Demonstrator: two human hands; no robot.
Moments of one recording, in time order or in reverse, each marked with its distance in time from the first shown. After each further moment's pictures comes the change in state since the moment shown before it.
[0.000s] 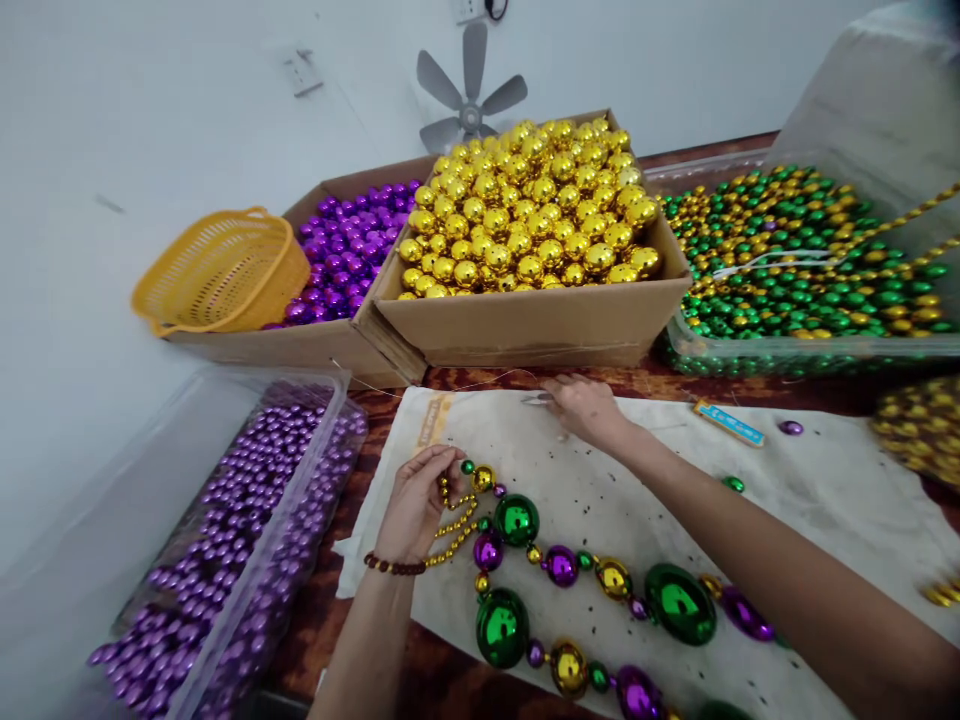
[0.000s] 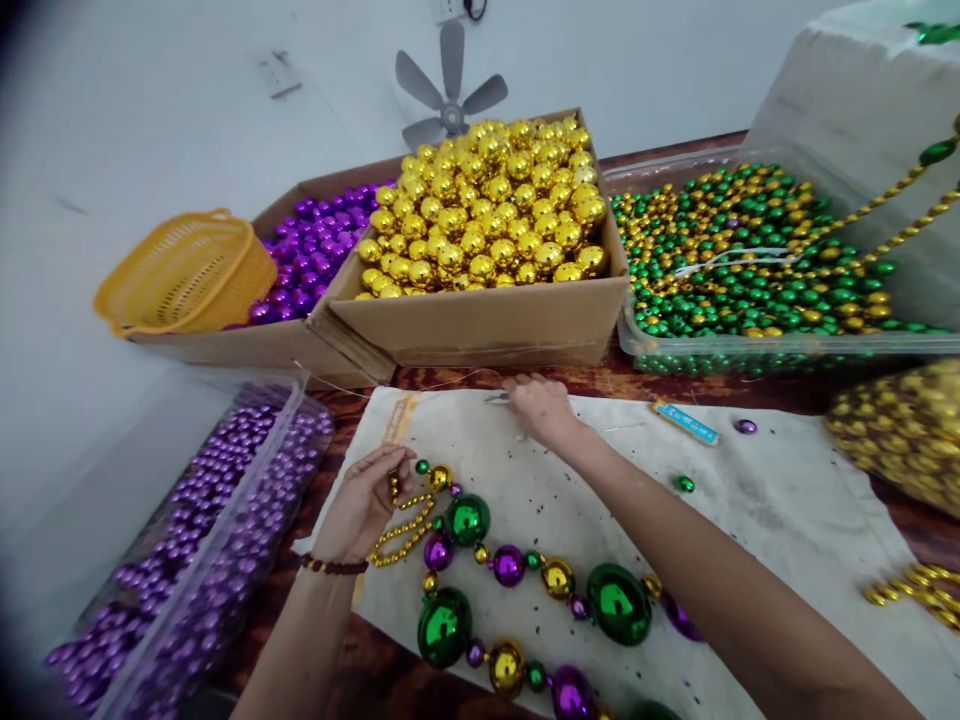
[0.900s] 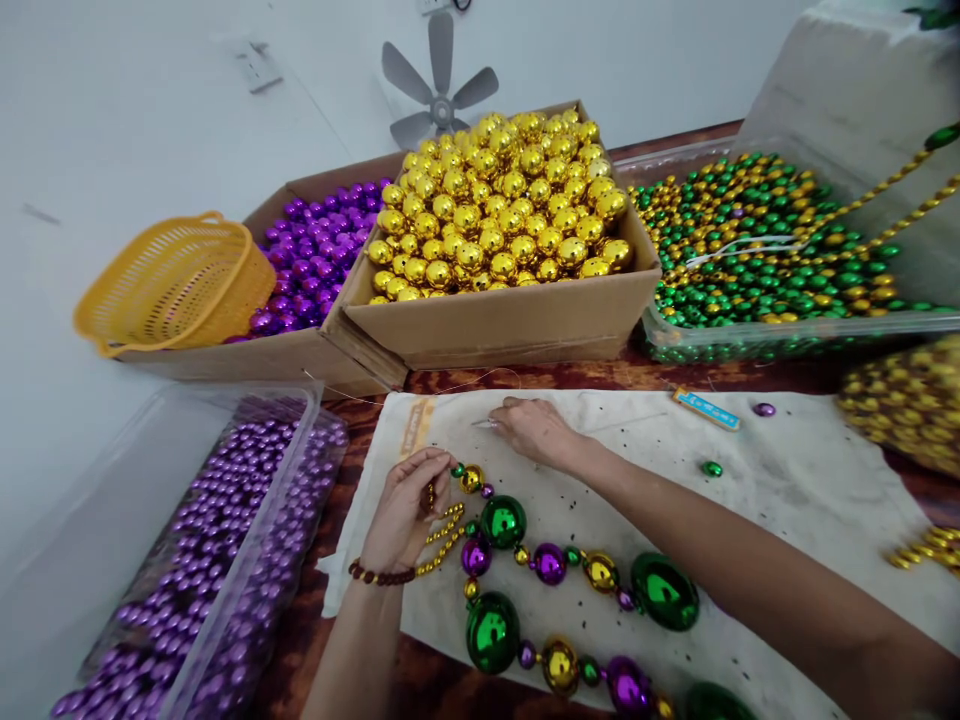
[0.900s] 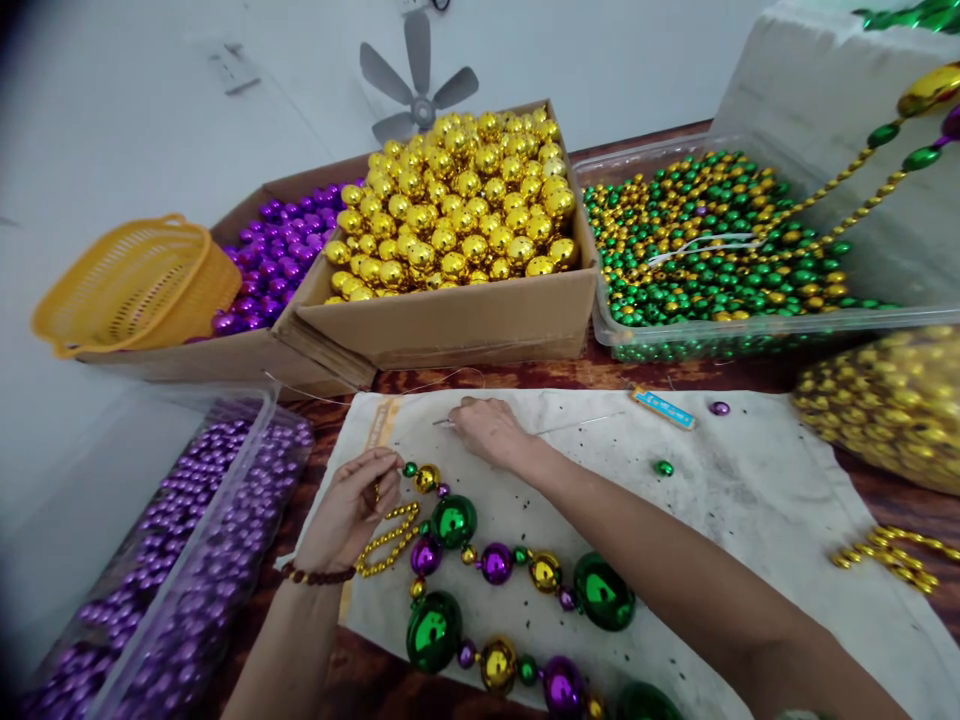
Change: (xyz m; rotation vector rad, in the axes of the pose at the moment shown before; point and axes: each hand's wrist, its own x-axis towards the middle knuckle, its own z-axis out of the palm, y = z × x) left_hand 0.002 0.006 0.012 0.123 -0.106 -0.026; right_hand -0.002 -0.040 0.010 0.100 -0.101 -0.192
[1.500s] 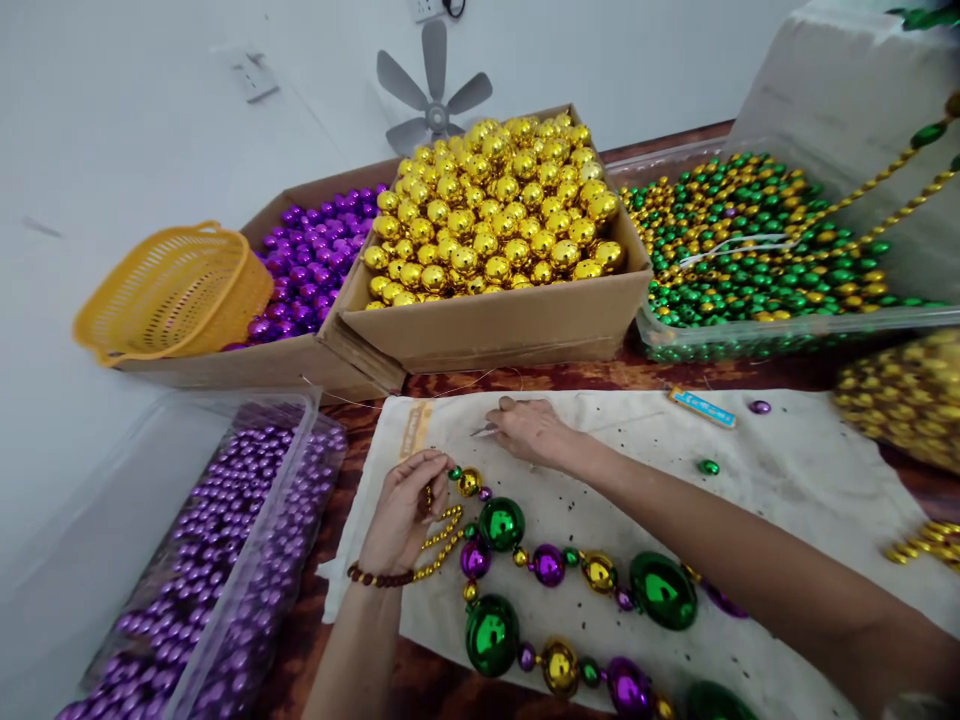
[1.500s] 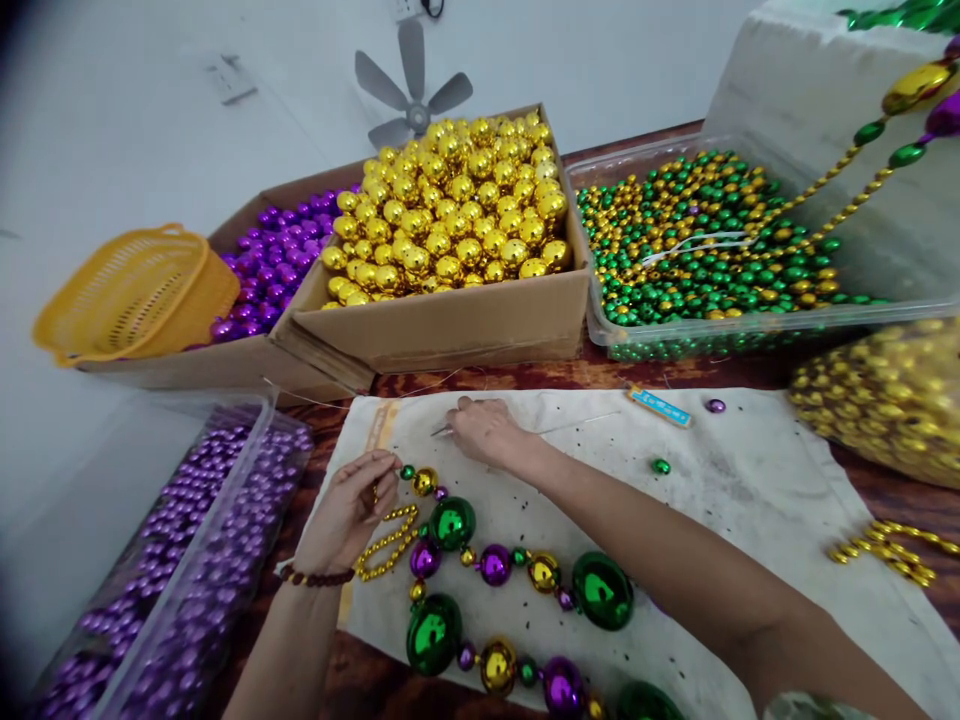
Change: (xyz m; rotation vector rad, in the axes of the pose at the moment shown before) left_hand 0.002 0.000 -0.002 0.005 -0.001 -0.007; right_hand 0.001 0.000 -0.003 -0.062 -0.031 0.002
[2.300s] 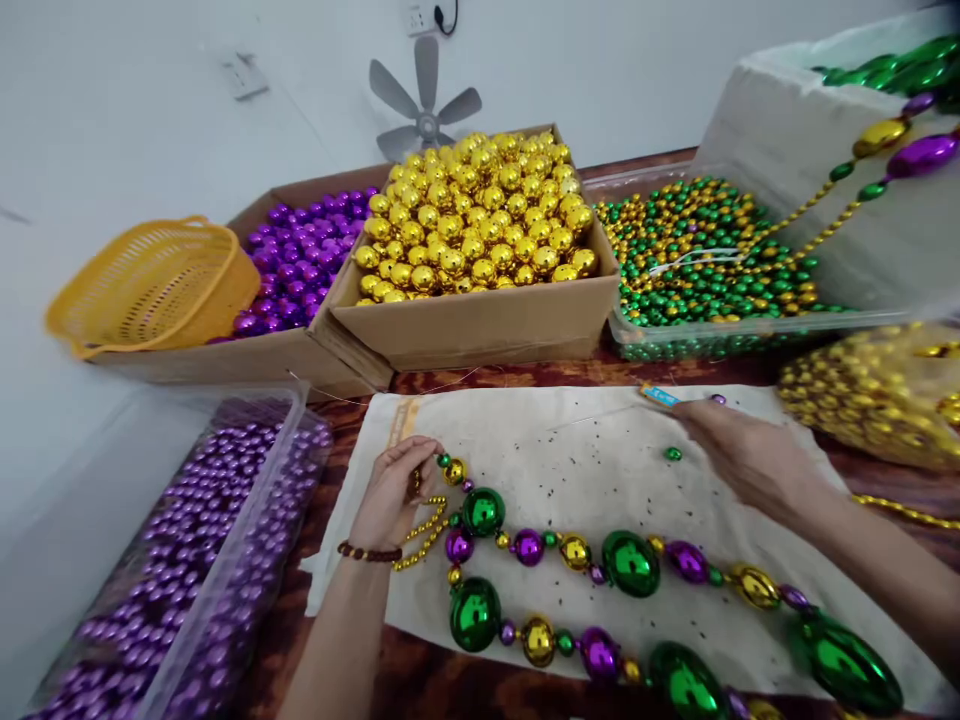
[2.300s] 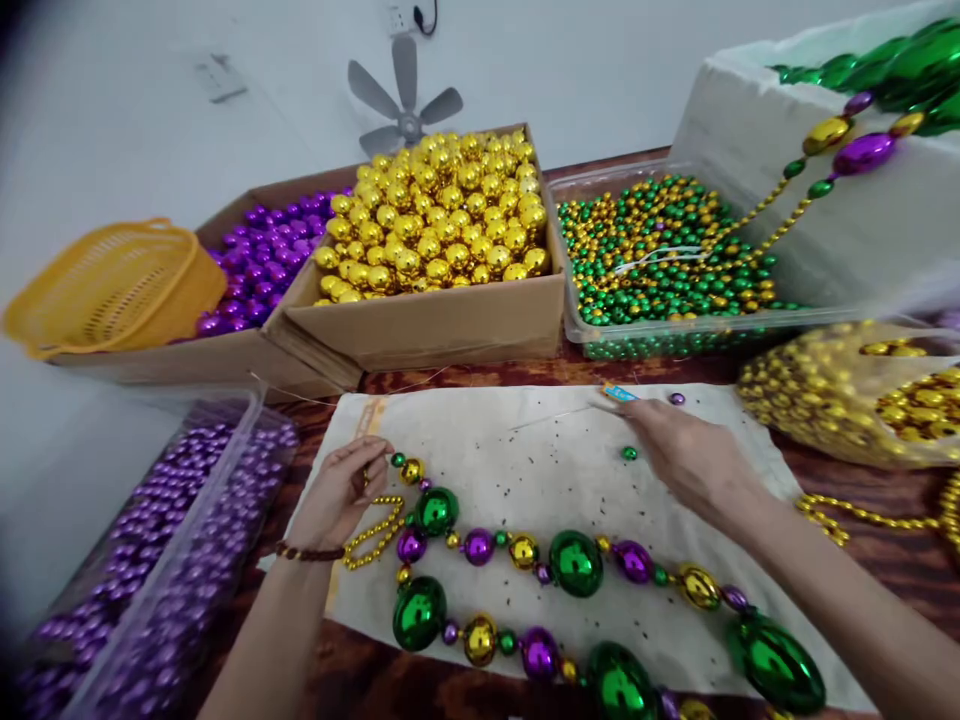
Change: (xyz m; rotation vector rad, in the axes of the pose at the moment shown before) left_hand 0.003 0.003 0.005 0.030 -0.019 0.056; right_hand -0.223 0.117 -0.026 -0.103 0.436 0.386
